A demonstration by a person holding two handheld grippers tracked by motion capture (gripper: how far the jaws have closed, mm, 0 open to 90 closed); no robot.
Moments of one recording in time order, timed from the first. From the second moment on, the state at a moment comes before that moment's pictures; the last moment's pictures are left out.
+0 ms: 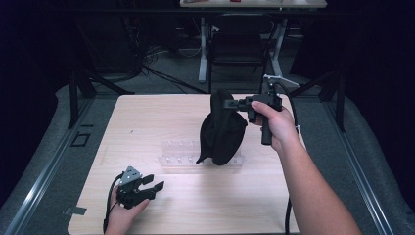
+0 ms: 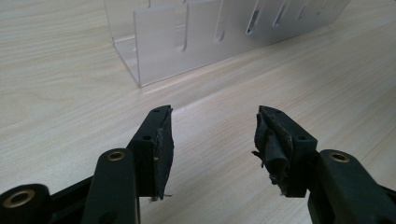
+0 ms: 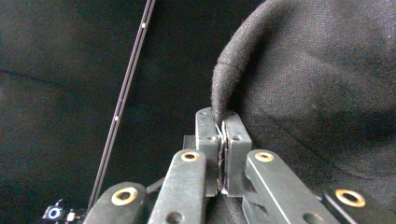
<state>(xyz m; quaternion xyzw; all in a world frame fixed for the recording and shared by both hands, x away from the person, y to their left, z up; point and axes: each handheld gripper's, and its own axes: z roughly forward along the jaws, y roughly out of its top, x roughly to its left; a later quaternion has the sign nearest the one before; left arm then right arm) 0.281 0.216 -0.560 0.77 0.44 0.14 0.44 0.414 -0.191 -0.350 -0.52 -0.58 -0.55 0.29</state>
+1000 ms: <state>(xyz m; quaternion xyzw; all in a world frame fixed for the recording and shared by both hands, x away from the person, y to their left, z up) 0.297 0.169 -0.499 0.76 0.37 0.16 0.51 0.409 -0.171 -0.356 -0.52 -0.57 -0.56 0.30</state>
